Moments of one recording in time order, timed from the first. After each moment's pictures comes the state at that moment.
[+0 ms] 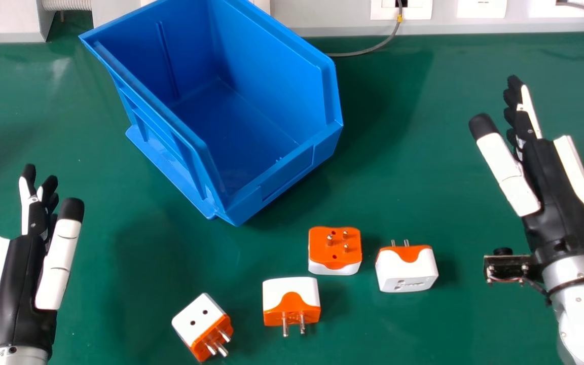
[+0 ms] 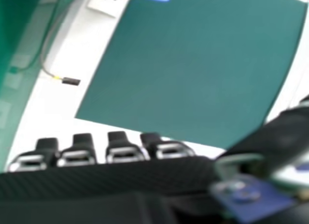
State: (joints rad) left arm 0.27 0.24 0.30 0.16 -0.02 -0.42 -0.09; right arm 0.03 -0.24 -0.09 -0.04 -0.14 -0.09 0.07
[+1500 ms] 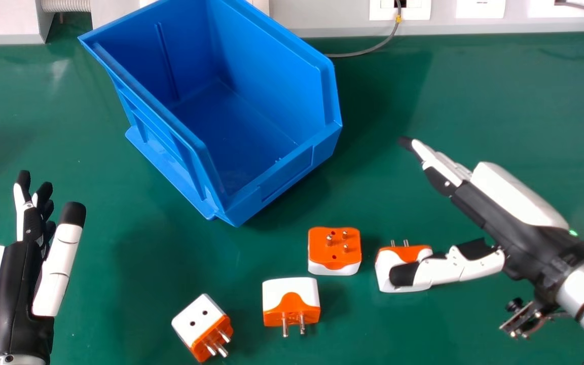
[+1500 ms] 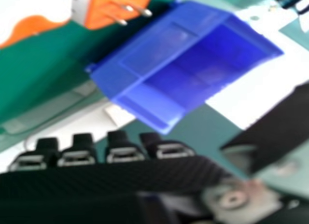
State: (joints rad) left arm 0.34 0.22 0.29 0.02 -0.02 -0.29 -0.06; right arm 0.09 -0.57 0.04 -0.13 -0.37 -0.24 0.37
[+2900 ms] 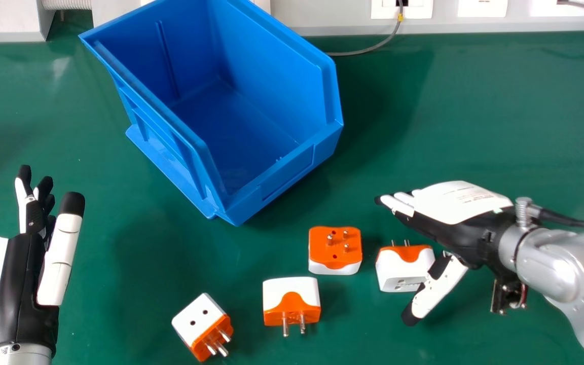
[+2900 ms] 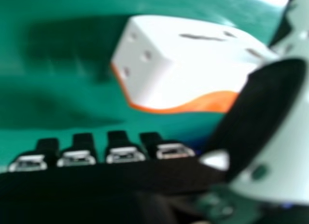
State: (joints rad) left arm 0.30 0.21 0.29 0.03 -0.01 -0.28 -0.05; right arm -0.31 -0.63 0.39 0.16 -0.83 -0.09 0.56
